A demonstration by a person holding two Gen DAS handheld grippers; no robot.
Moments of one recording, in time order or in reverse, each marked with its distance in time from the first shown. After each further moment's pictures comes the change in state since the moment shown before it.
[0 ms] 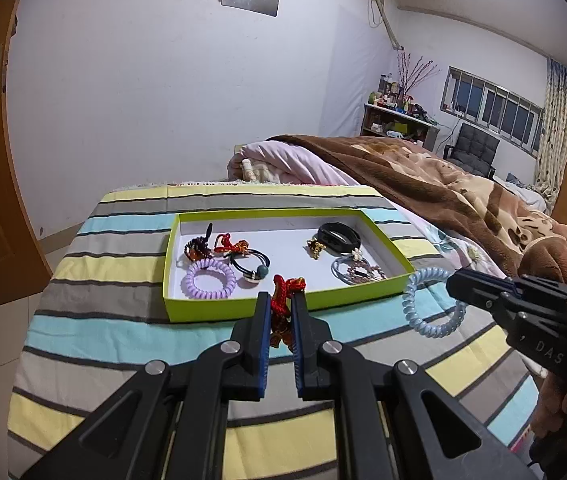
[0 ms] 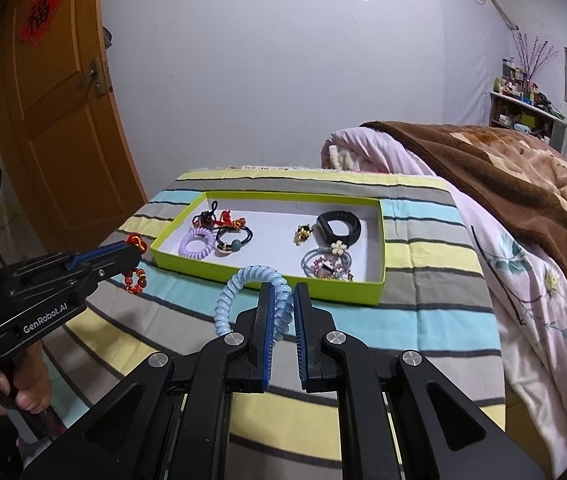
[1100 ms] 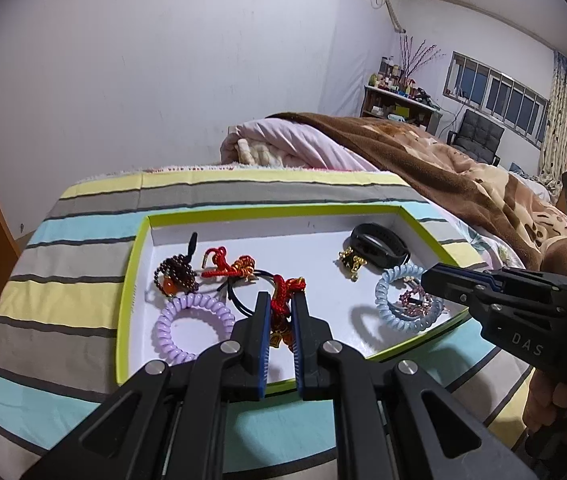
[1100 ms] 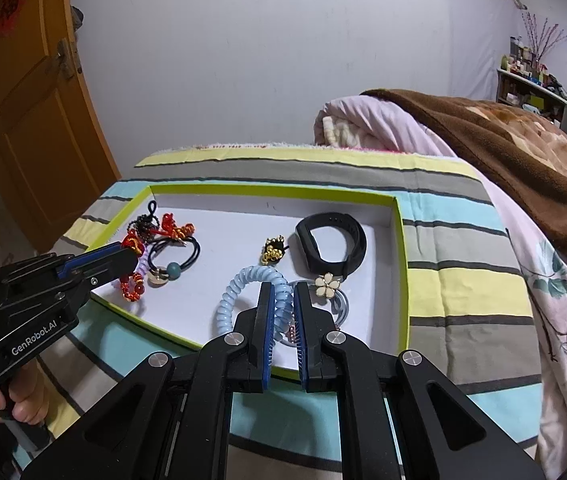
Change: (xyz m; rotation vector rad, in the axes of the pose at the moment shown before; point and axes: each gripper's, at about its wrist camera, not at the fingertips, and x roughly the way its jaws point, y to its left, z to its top) left arm 0.099 0.019 0.018 0.003 0.072 -0.033; right arm 0.118 -0.034 0.029 0.017 0.108 -0.006
